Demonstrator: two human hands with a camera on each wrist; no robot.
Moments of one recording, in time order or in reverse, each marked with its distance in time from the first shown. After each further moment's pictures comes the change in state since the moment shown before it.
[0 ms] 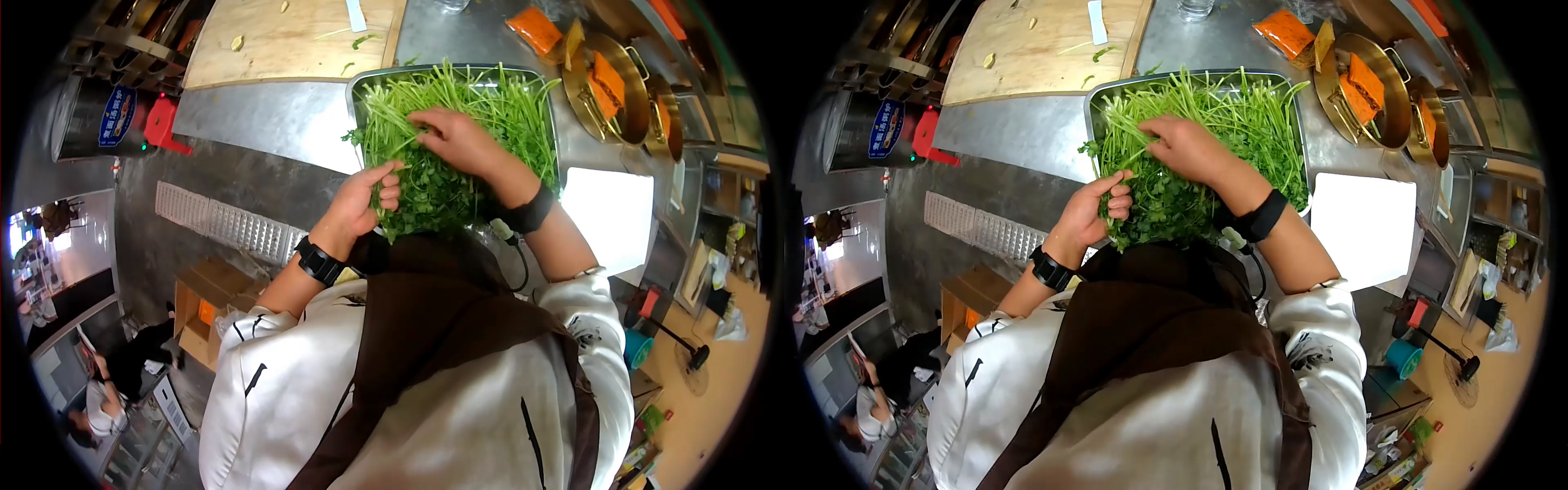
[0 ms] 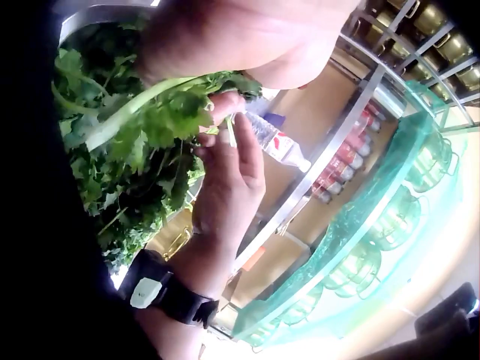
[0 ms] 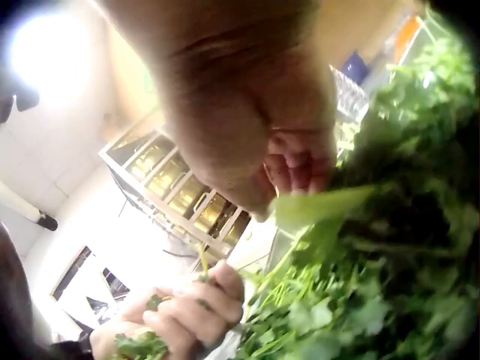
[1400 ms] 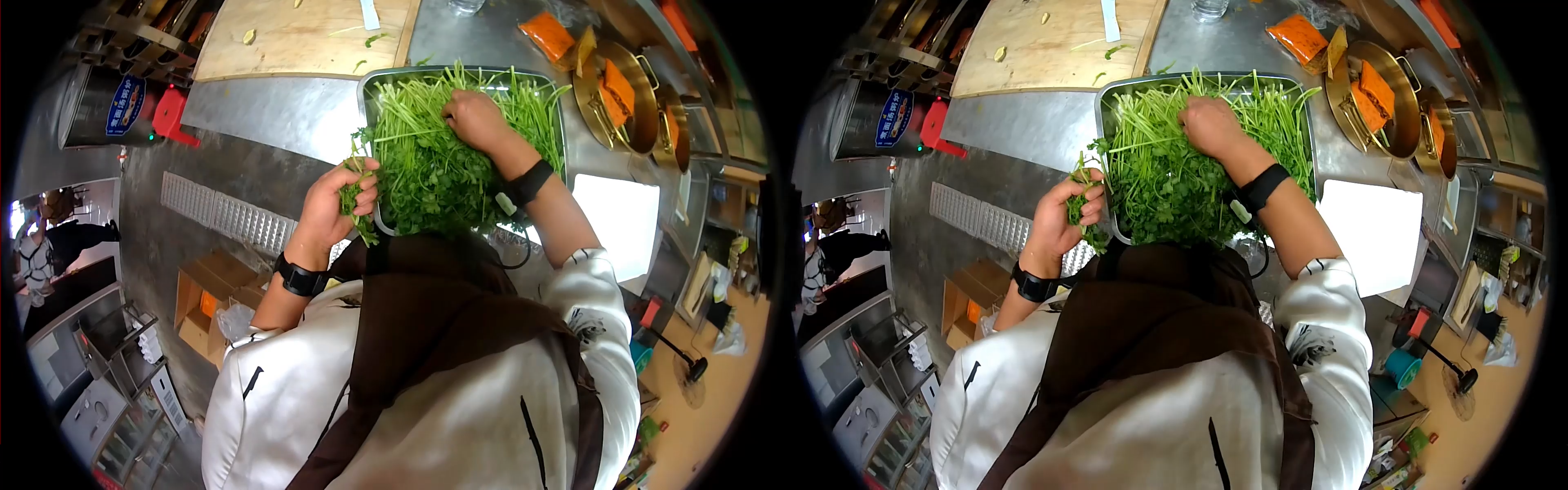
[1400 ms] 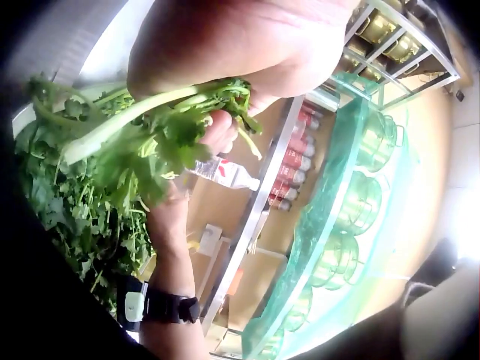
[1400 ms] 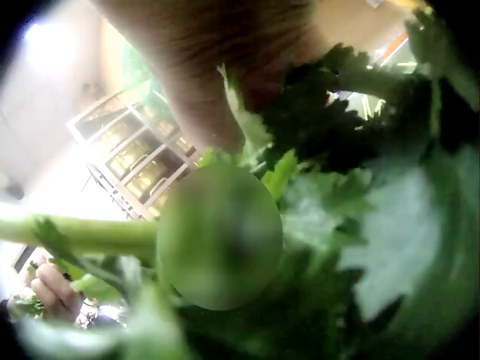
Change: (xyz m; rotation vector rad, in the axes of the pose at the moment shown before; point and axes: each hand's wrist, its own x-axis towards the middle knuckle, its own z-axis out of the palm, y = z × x) left_hand -0.047 0.025 -0.005 0.088 -0.064 0.231; right_hand 0.033 0.064 0.004 -0.640 -0.020 -0.214
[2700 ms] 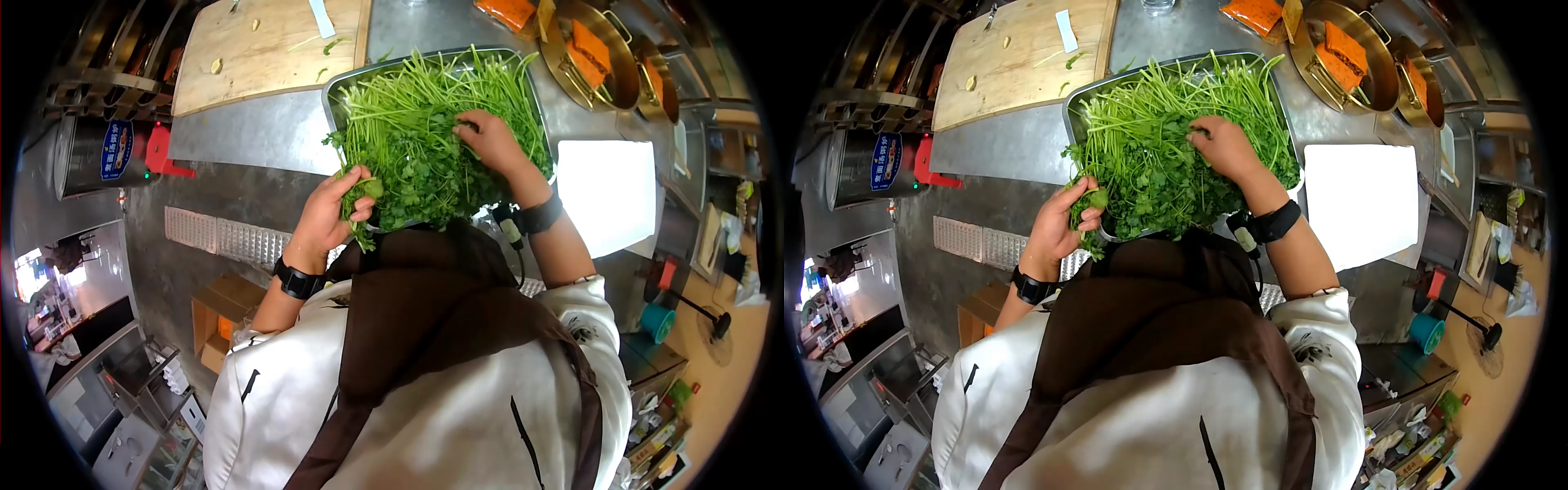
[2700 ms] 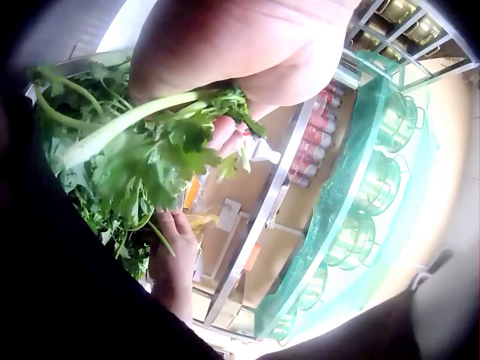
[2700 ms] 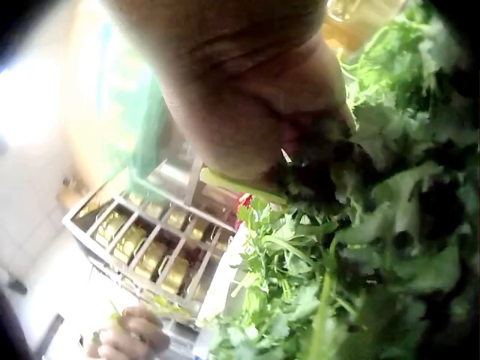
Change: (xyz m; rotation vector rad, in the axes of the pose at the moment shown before) left_hand 0.008 -0.020 0.015 0.119 -0.032 -0.130; right_hand -0.095 -0.013 -0.021 0.595 0.218 0.548
